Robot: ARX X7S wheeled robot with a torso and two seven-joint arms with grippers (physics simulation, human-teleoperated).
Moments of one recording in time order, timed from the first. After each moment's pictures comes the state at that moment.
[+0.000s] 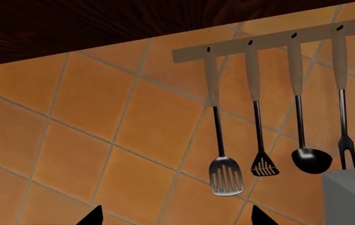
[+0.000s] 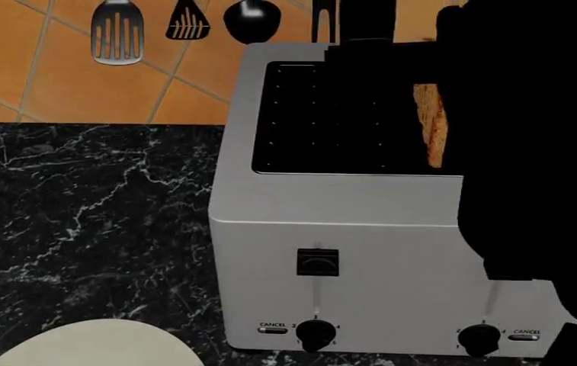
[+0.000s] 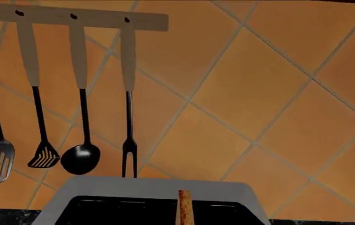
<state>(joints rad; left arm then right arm) -0.77 -0.42 -0.15 0.83 -0.61 -1.36 -0.31 1.29 0.30 0.00 -0.26 1.08 1.55 0.79</state>
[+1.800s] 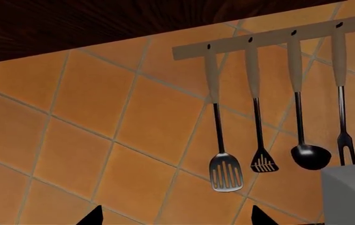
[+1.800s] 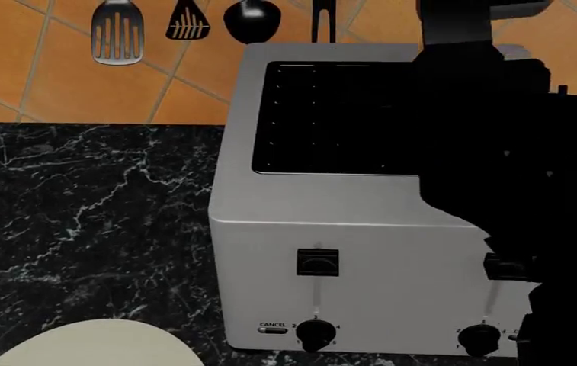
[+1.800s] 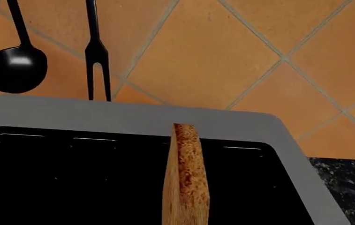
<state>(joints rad) -0.76 -0.45 -0.17 0.84 -0.68 -1.36 -0.35 1.33 0.35 -0.43 0.31 0.88 1.18 0.53</state>
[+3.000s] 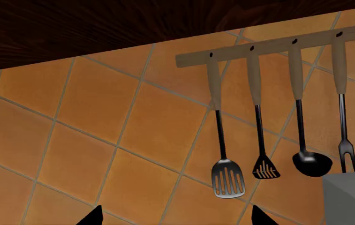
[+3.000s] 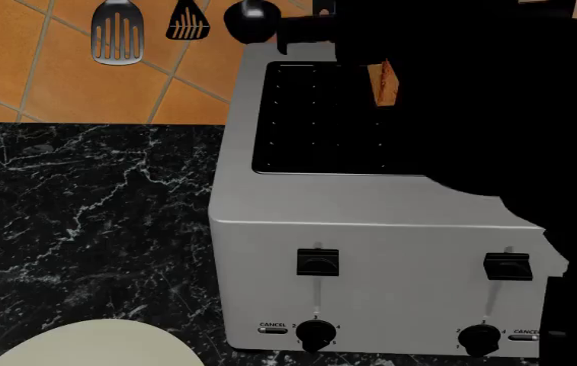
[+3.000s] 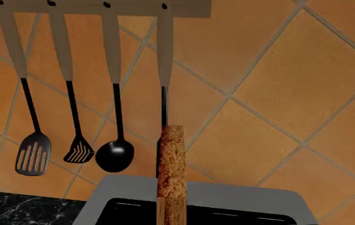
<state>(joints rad) -0.79 -0.46 -0.20 0.86 -0.76 -1.40 -0.40 1.41 0.32 -0.23 0.01 1.14 1.32 0.72</state>
